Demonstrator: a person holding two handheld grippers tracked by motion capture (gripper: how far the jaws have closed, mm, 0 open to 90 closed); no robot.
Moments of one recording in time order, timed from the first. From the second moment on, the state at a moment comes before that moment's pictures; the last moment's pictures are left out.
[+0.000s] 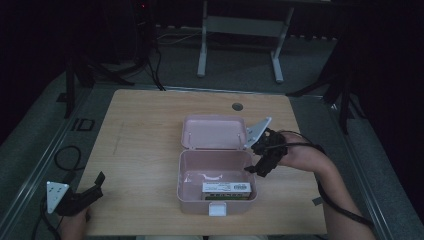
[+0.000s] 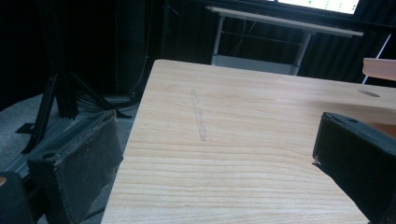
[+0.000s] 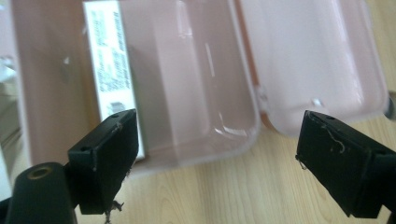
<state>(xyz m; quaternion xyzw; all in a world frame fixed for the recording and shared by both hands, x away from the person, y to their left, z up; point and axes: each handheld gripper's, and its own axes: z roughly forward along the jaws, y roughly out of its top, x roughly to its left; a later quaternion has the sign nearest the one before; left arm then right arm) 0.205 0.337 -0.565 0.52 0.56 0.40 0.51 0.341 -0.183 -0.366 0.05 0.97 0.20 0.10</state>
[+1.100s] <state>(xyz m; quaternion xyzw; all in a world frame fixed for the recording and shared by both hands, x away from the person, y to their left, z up) 0.205 0.337 -0.565 0.52 0.56 0.40 0.51 0.361 -0.289 -0.512 0.27 0.89 0.31 0.19</state>
